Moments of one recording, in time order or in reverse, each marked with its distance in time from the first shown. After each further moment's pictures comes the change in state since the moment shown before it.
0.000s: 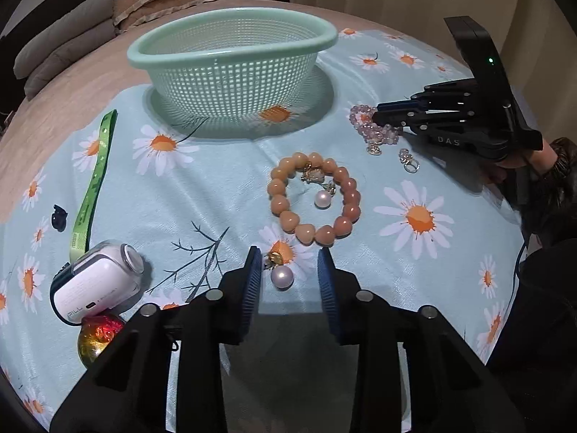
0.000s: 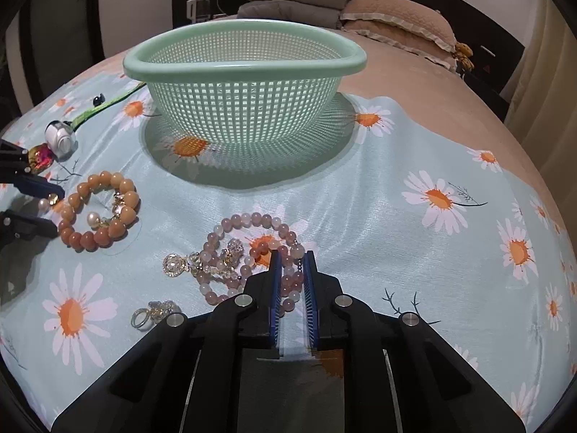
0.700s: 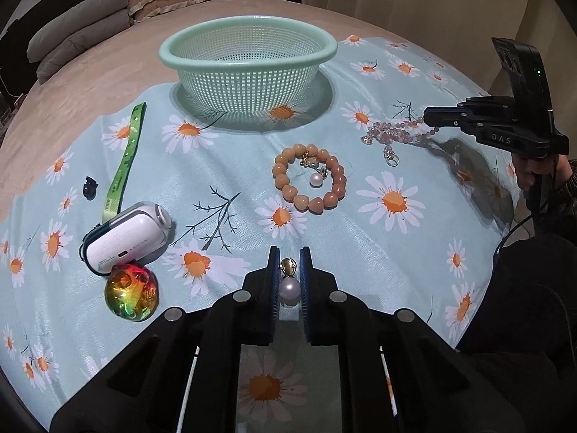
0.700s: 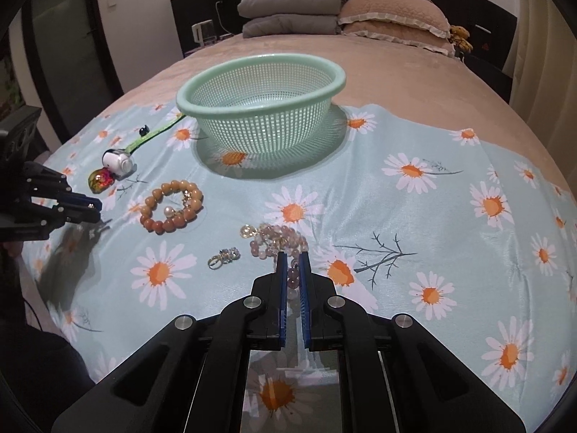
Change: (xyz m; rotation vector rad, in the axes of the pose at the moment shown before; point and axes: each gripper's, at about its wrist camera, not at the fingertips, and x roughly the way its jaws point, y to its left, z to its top) left arm -0.050 0.001 -0.015 -0.076 0.012 -0.001; right arm -0.086 -0.017 -0.022 0.097 -0.038 0.127
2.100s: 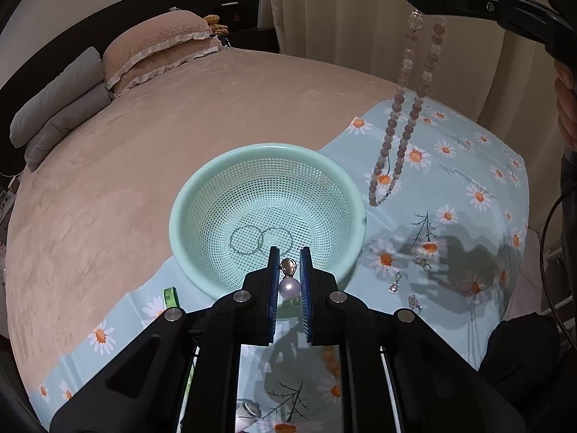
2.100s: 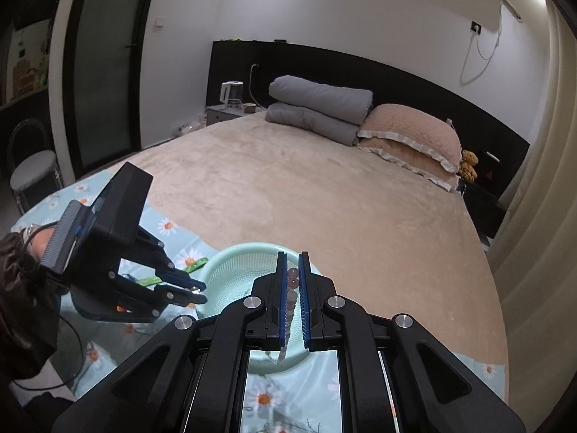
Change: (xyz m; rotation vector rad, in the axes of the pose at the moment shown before) left arm -0.004 0.020 0.169 0.176 -0.121 0.014; right arm -0.085 0.048 0.214 -0.274 -0.255 -0.076
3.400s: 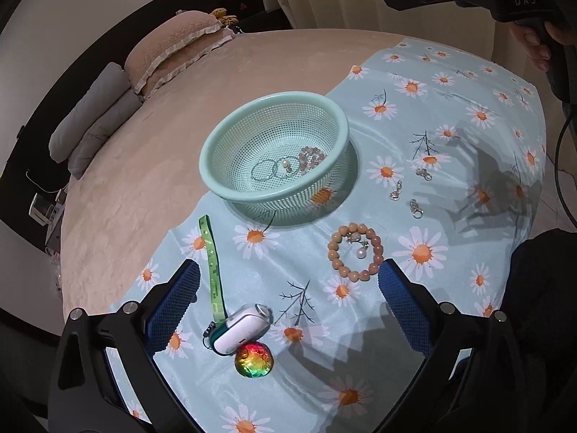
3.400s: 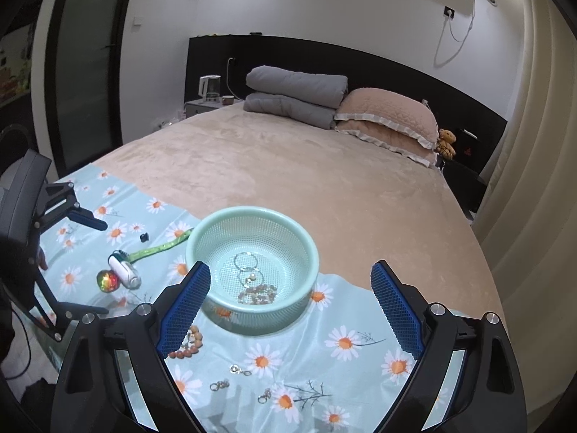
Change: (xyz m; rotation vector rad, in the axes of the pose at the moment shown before) left arm -0.065 -0.061 -0.076 0.121 0.095 0.213; right arm -0.035 0.005 -0.062 0.070 0.025 -0.080
